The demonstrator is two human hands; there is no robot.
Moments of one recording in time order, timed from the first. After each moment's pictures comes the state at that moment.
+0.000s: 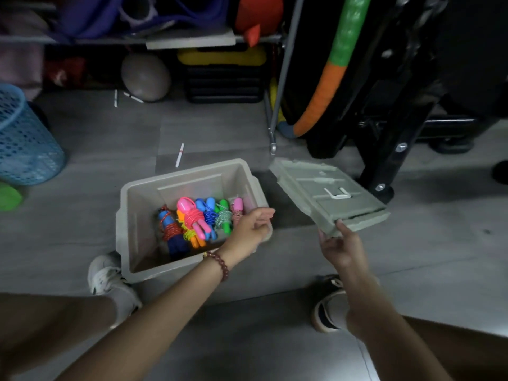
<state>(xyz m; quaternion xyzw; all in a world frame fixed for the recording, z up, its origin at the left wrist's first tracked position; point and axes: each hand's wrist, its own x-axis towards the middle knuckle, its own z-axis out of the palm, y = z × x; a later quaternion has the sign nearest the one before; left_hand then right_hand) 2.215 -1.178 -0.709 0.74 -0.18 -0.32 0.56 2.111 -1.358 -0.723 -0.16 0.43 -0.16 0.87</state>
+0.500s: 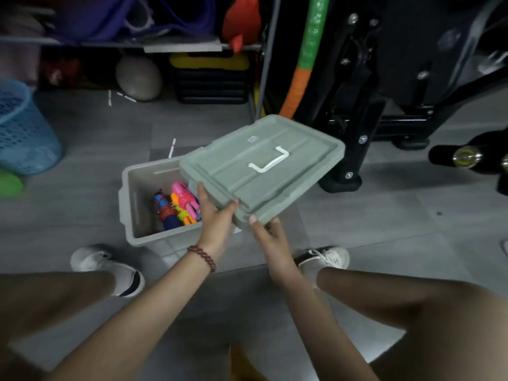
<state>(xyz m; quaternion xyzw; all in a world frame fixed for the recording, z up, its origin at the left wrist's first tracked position) 2.136 -1.136 -0.664 0.61 0.01 -0.16 0.78 2.040 -1.214 -0.667 -0.59 0.23 -0.15 0.76</state>
